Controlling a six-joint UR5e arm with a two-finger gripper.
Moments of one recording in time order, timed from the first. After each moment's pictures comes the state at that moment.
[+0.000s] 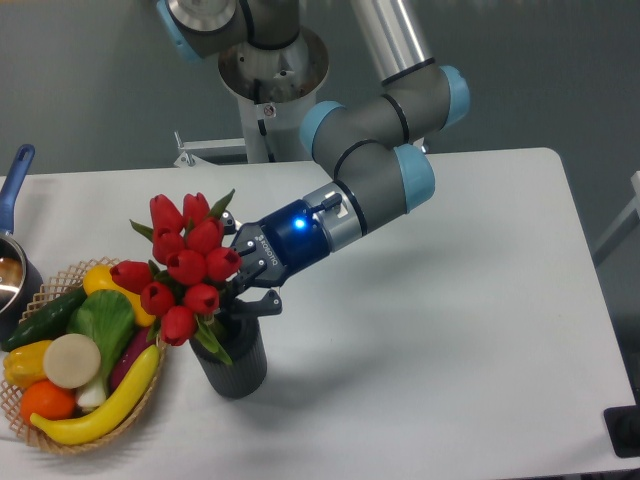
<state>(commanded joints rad) 2.52 -1.95 -1.83 -0.73 0.05 1.26</state>
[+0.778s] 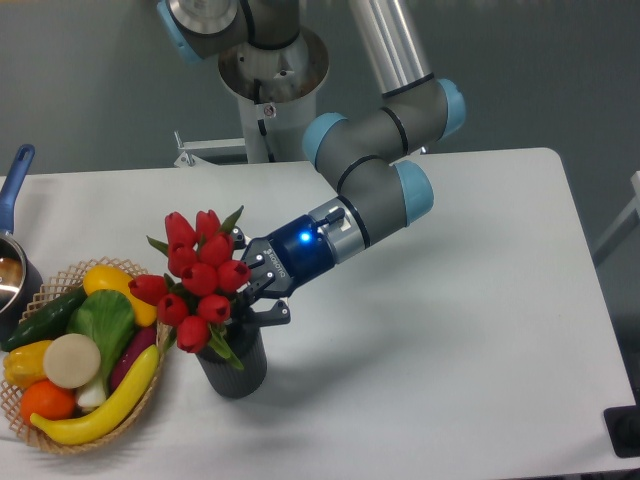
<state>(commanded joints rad) 2.55 -1.98 -1.88 -0.73 0.05 1.39</state>
